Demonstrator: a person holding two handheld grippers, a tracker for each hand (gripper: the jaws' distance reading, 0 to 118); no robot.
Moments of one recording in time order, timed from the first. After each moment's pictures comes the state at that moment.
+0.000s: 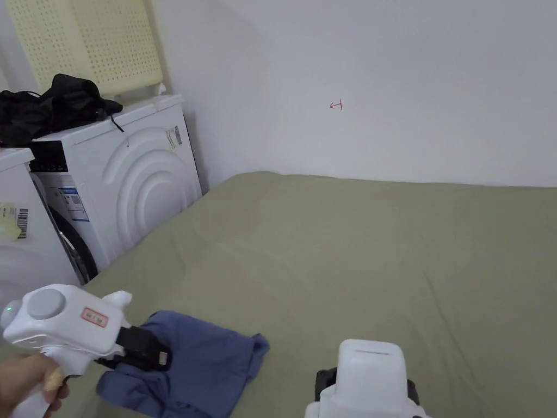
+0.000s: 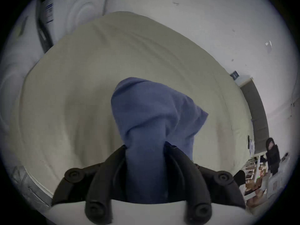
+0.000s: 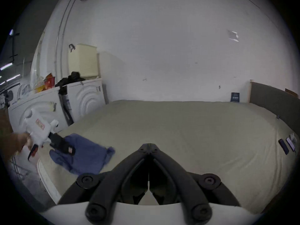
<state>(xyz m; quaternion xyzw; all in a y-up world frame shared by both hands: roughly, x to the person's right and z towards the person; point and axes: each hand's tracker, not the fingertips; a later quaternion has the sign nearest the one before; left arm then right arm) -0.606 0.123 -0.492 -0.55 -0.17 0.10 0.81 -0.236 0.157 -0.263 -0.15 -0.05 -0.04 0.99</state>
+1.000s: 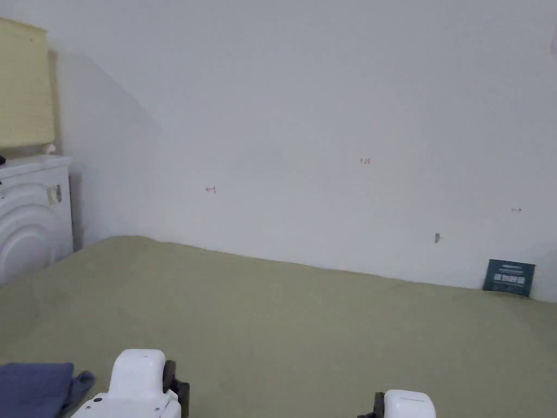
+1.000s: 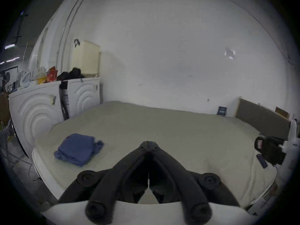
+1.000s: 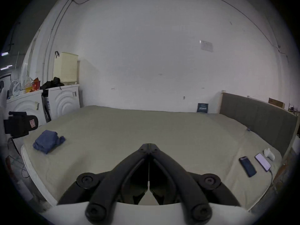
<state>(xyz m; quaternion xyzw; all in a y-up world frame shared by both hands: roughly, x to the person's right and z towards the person) -0.222 0.214 -0.163 -0.13 -0.09 0.03 0.99 0.051 0.201 -0.099 -0.11 -0.14 0.00 0.98</state>
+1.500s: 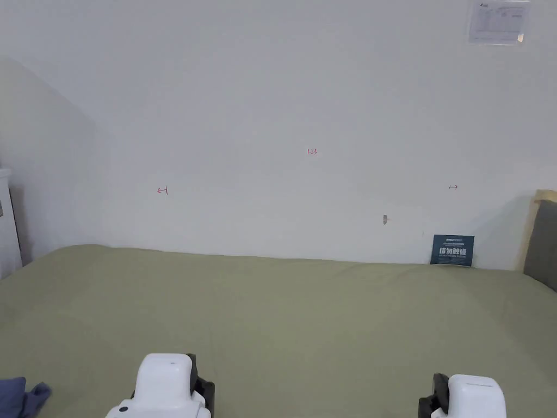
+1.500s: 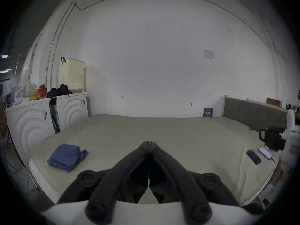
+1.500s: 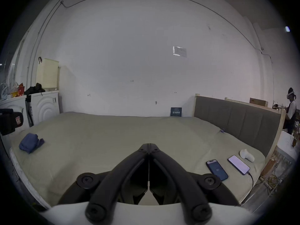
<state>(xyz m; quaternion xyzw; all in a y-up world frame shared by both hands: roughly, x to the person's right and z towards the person) -0.155 0.231 -0.114 -0.08 -0.13 -0.01 0.99 0.143 0.209 -0.030 -0.07 -0.23 0.00 0.97</state>
